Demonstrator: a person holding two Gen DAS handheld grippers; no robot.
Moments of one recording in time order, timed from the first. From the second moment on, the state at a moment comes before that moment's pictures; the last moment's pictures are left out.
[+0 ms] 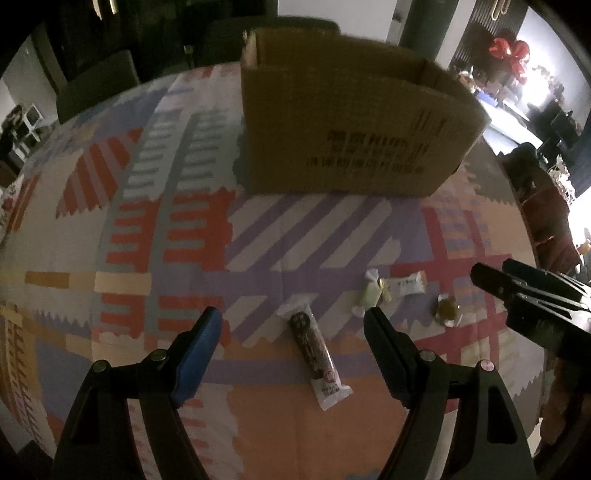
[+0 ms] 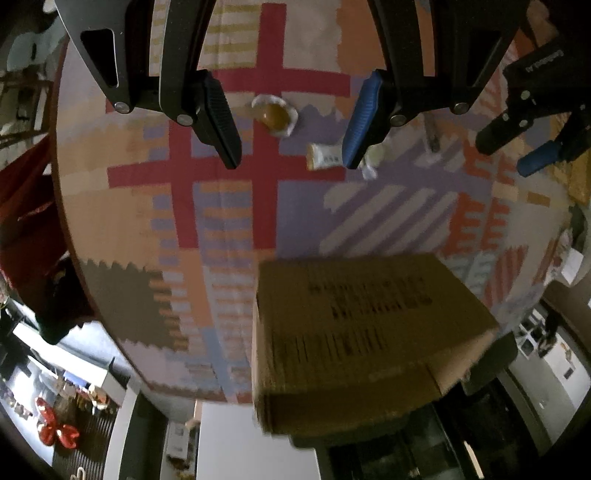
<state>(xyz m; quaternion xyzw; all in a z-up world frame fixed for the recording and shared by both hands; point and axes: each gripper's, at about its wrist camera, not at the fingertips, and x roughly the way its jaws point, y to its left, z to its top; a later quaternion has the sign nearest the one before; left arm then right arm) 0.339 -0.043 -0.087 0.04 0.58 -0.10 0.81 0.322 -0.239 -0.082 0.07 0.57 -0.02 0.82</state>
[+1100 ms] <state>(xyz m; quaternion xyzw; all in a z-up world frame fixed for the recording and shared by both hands) 0.349 -0.062 -0.175 0.01 0.68 -0.11 0.73 0.322 -0.248 -0.160 0.12 0.66 -0.03 0.74</state>
